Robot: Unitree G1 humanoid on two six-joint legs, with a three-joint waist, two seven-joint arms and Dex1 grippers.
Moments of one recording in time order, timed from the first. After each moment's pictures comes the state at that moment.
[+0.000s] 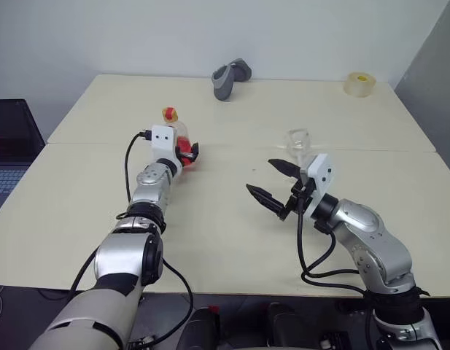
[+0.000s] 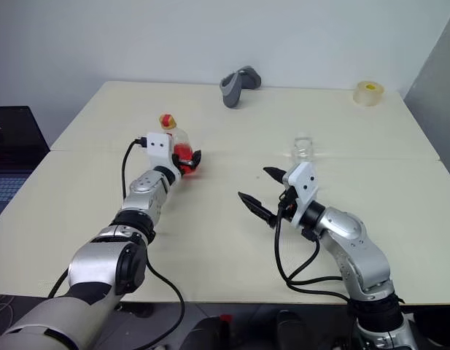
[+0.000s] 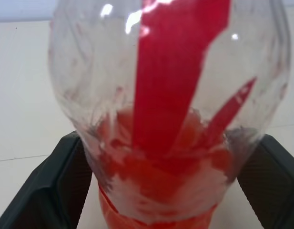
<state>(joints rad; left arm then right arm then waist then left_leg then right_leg) -1.00 0.30 0.17 1.24 -0.09 -0.18 -0.28 -0.29 -0.34 0.11 -0.44 0.38 0.49 0.57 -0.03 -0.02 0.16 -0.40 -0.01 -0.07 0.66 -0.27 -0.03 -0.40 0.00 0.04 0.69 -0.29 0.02</state>
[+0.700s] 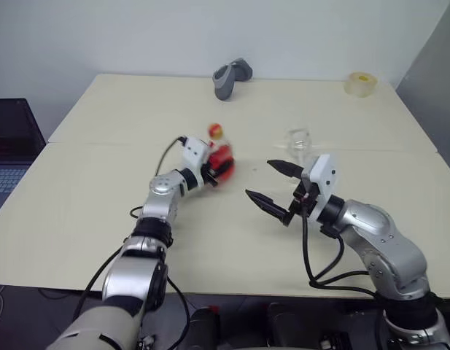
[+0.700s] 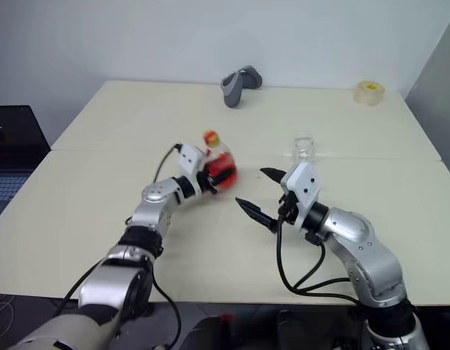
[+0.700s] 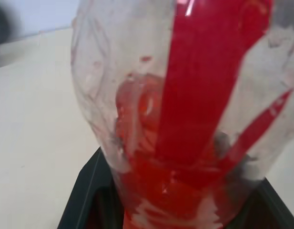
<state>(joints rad) -0.73 0.26 -0.05 0.64 -0.14 -0.02 -0.90 -0.30 -0.45 0.09 -0.59 0.47 0.61 0.60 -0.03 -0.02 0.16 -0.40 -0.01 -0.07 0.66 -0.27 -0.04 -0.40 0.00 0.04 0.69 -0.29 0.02</state>
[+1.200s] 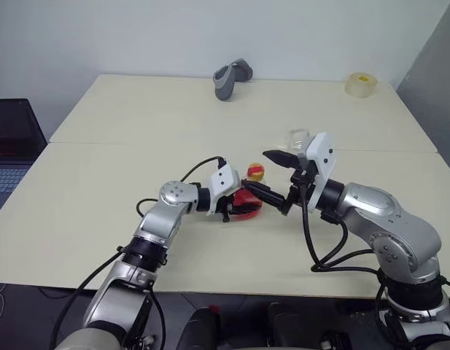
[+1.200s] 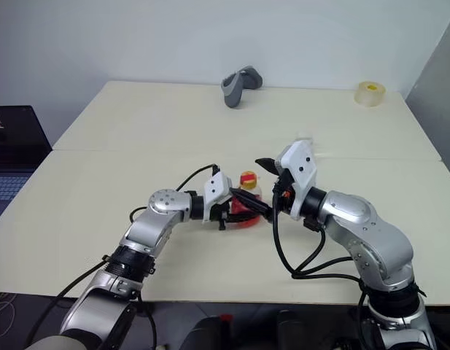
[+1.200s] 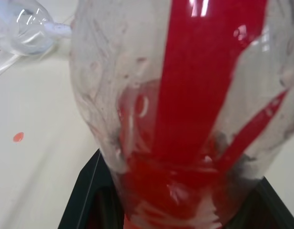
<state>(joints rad) -0.60 0.37 -0.26 0.25 -0.11 0.20 -1.08 -0.45 -0.43 0.08 -0.59 0.57 0.83 0.48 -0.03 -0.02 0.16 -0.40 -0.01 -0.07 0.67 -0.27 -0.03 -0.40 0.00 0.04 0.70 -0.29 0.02</state>
